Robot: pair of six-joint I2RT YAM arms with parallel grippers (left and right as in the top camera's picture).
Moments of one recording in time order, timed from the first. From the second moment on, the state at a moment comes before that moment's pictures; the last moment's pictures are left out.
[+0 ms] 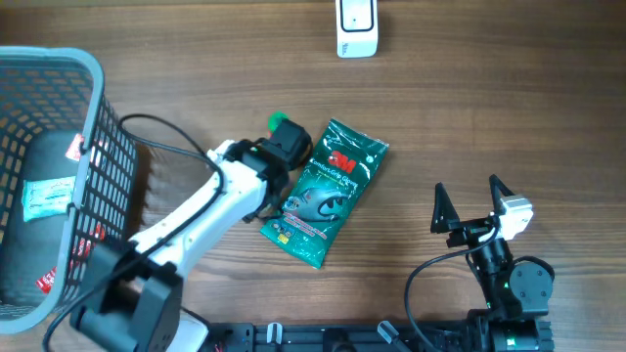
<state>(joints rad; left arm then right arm) -0.55 1.62 1.06 -0.96 -0.35 -1.41 0.01 0.02 0.01 0.01 -0.18 0.15</state>
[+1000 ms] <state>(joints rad) 0.04 1.01 1.50 -0.77 -1.15 -1.22 0.01 0.02 0.01 0.01 -0.18 0.15</state>
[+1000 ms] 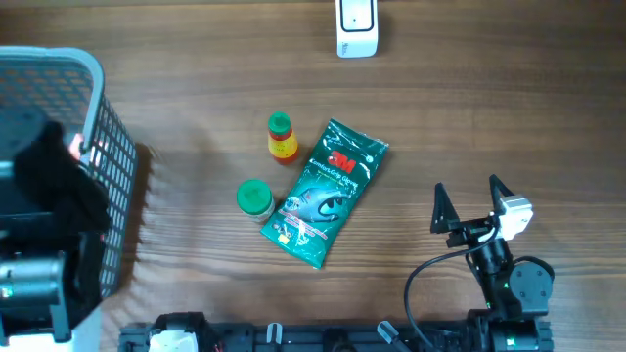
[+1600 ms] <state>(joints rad) 0.64 1.60 1.50 -1.03 -0.39 -1.01 0.01 0.02 0.01 0.01 -0.18 0.15</state>
